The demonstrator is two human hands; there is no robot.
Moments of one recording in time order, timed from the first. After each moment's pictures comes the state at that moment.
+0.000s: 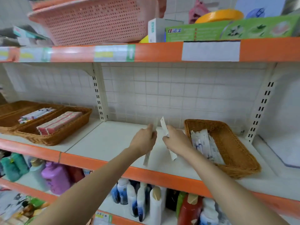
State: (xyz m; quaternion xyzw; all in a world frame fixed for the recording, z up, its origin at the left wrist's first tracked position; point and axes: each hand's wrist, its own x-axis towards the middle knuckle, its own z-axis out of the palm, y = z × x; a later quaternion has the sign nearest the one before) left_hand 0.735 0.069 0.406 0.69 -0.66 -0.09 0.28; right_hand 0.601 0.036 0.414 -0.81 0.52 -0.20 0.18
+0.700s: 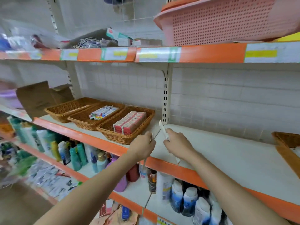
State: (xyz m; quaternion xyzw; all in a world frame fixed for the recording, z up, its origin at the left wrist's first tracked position) left_hand 1.027 0.163 0.393 0.77 -0.58 -0.09 0.26; right_hand 0.890 0.099 0.407 -0.86 0.44 -0.16 0.21
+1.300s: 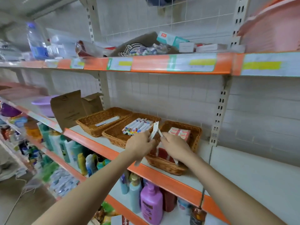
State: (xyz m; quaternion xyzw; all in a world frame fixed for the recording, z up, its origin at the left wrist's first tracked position) left_hand 1.252 0.152 0.418 0.82 -0.52 0.01 0.23; right_hand 1.126 0.073 0.416 -0.89 0.36 -0.18 0.21
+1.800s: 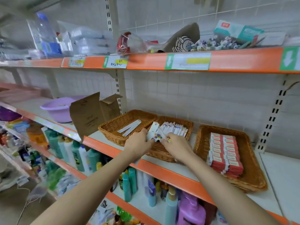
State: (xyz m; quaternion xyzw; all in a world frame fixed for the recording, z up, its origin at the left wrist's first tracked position) left_hand 1.446 0.178 0.416 0.81 -0.53 0.02 0.23; right_hand 1.306 0.105 0.415 -0.87 0.42 -0.20 0.19
